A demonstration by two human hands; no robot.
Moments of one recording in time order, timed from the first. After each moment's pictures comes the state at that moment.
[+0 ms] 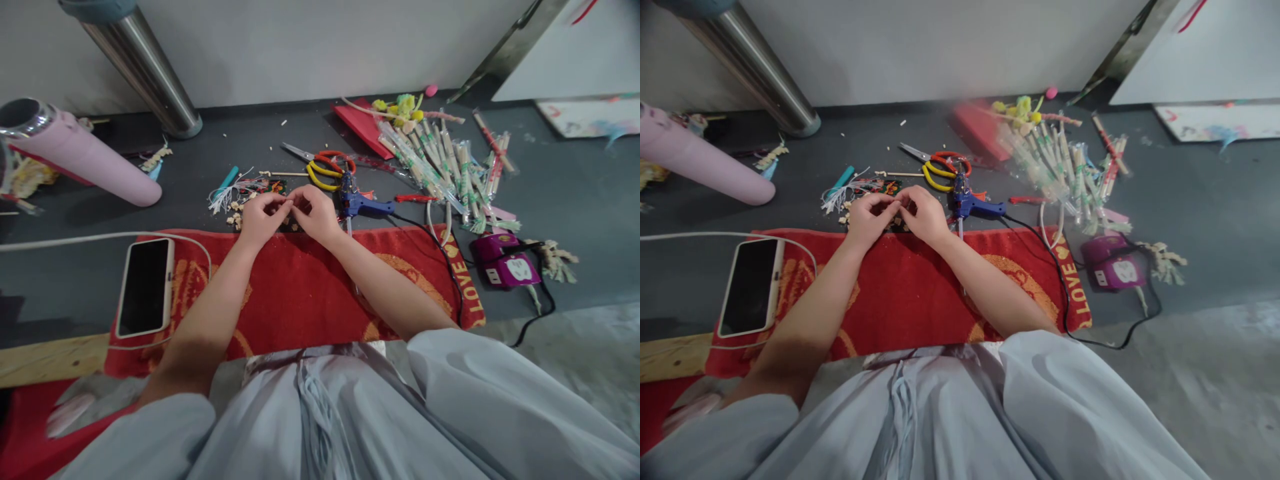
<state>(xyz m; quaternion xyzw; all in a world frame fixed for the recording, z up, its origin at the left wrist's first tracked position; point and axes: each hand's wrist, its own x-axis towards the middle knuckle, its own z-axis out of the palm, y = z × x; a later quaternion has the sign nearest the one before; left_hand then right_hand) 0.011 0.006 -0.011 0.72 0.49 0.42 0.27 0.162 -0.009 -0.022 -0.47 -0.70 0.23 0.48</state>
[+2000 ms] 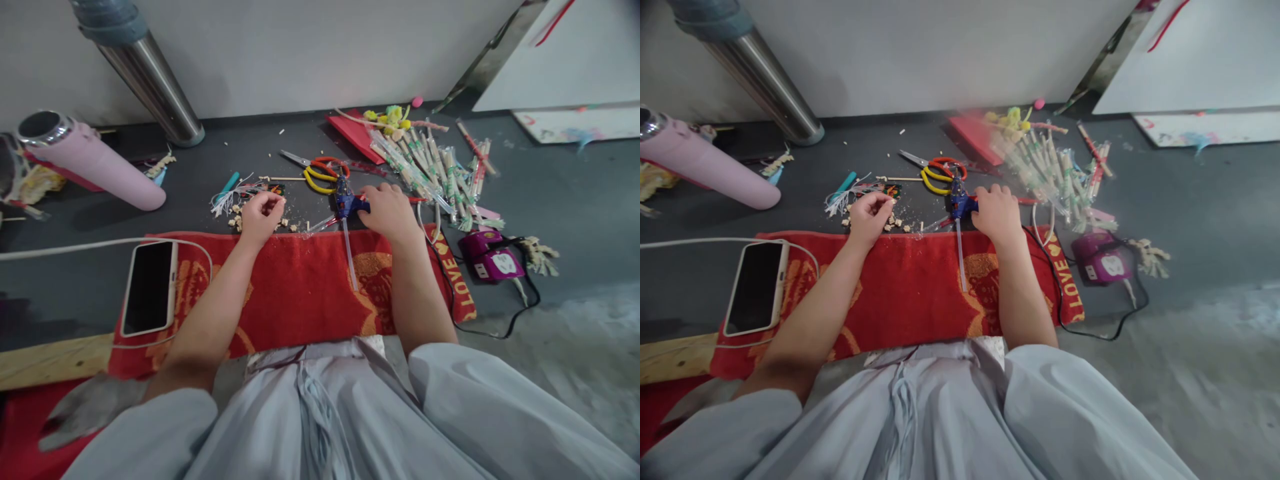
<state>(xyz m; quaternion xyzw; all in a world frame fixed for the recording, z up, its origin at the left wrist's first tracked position) 0.013 0.012 -0.019 0.64 0.49 0.48 0.35 0.267 -0.051 0.036 -0.73 -0.69 0.00 0.03</state>
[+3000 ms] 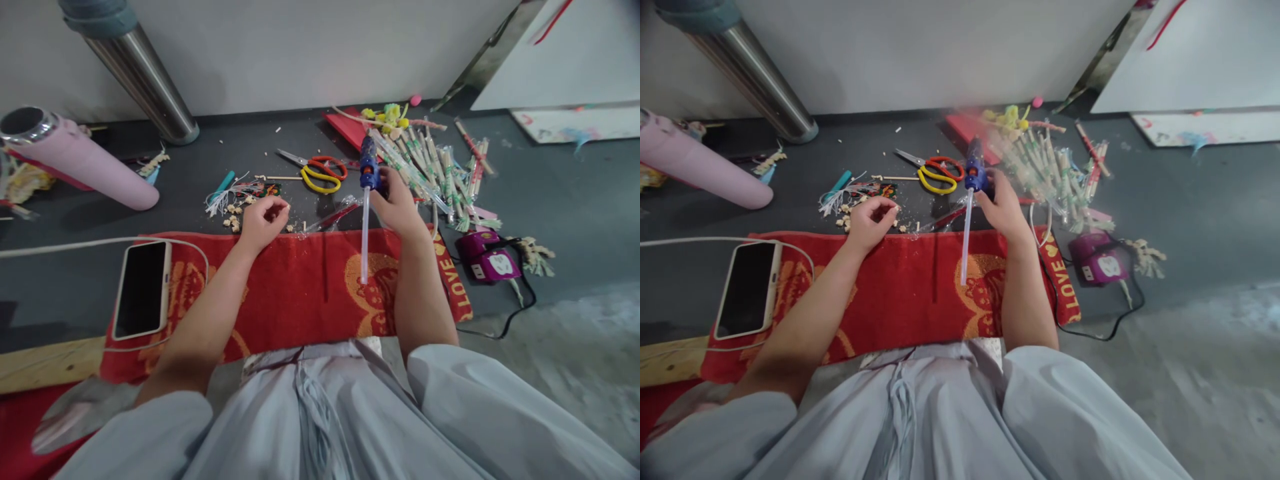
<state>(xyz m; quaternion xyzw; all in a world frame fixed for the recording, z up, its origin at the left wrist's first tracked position) 0.016 -0.001 -0.010 0.72 0.42 0.45 0.33 0.307 -0.033 0.001 -0.60 -0.65 0.18 0.43</state>
